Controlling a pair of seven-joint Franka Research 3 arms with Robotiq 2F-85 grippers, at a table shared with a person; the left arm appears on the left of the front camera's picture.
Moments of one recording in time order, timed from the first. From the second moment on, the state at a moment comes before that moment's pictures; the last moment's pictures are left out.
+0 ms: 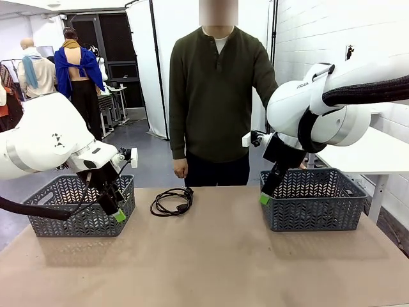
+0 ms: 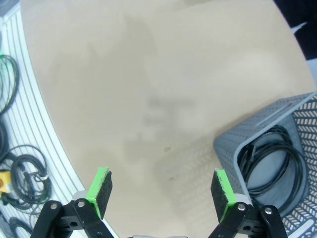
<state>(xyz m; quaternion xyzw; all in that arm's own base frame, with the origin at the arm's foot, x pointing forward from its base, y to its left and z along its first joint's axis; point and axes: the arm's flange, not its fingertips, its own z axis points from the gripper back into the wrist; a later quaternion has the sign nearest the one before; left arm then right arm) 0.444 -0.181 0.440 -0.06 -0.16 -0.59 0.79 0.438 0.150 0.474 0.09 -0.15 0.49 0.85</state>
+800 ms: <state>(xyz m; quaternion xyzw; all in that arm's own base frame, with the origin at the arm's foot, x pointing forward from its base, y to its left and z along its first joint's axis) 0.444 -0.181 0.441 -0.06 -0.16 -0.59 0.79 0.538 0.259 0.472 0.05 -0.11 0.34 0.93</state>
